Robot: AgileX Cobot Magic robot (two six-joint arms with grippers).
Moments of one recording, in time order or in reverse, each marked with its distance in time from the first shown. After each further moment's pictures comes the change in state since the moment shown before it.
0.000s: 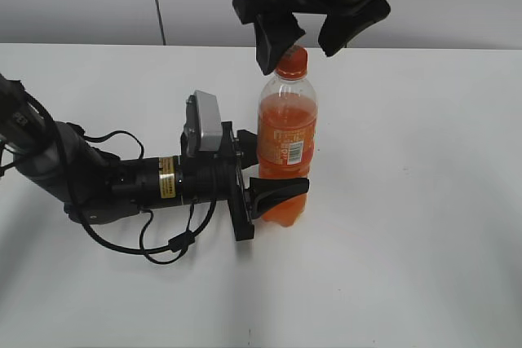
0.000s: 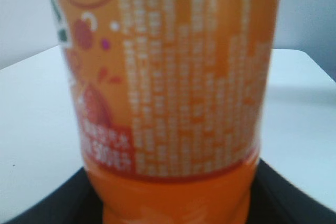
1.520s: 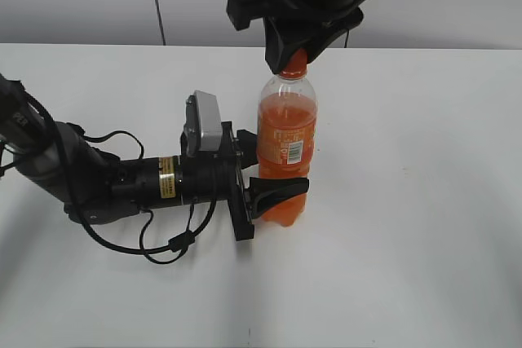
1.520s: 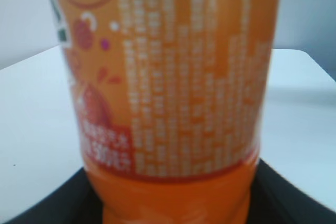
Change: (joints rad) left arm 0.000 0.000 0.000 -0.002 0.000 0.002; right arm 0.000 0.035 -0.024 0.008 0.000 -0.031
